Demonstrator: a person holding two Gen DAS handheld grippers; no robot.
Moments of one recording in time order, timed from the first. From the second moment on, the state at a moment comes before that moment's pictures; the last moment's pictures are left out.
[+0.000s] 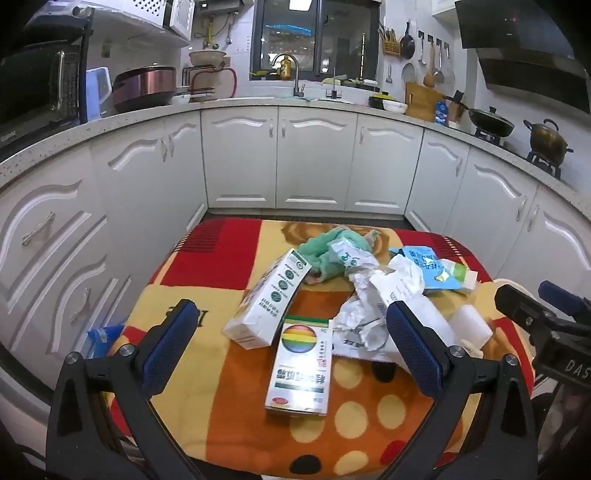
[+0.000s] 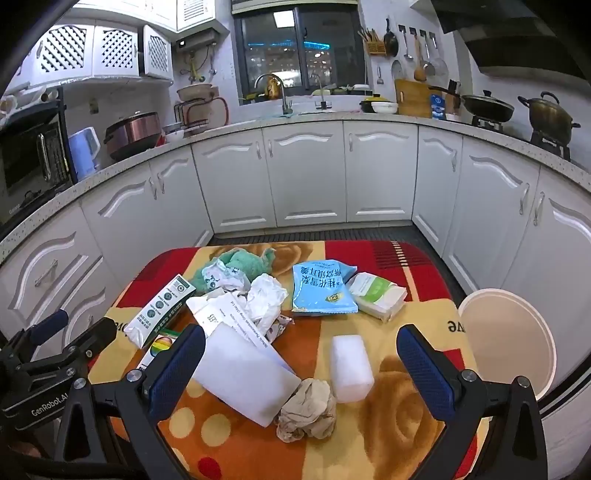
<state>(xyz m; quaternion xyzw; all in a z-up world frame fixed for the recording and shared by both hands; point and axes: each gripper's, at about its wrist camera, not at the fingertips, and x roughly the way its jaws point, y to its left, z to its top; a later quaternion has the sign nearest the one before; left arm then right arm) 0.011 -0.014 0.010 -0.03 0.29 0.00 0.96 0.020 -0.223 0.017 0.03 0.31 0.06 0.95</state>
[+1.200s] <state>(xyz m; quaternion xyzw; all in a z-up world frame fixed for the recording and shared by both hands) 0.011 -0.024 0.020 -0.04 0.28 -0.02 0.96 0.017 -0.223 0.031 0.01 0.29 0.05 0.96</state>
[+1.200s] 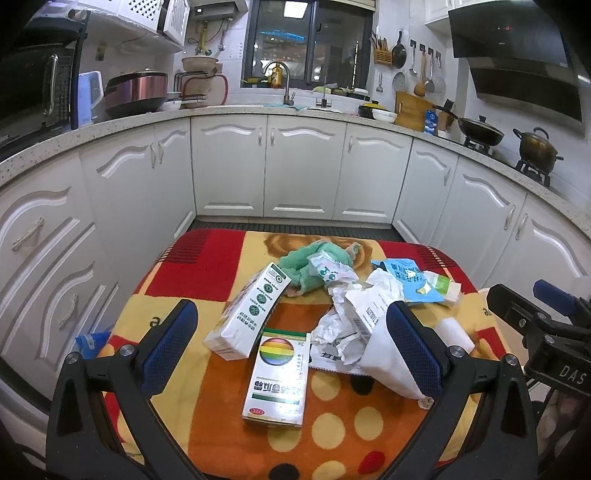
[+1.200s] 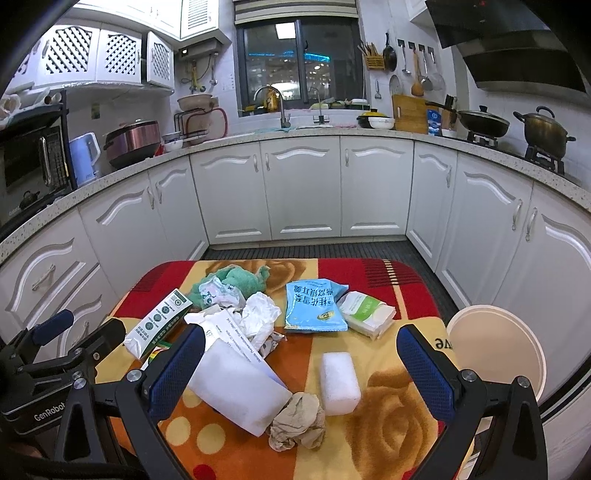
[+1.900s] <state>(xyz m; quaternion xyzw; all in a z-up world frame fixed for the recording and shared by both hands) 0.013 -0.032 0.022 -0.04 0.28 -0.02 0.96 0.017 -0.229 0.032 0.02 0.28 0.05 0.96</state>
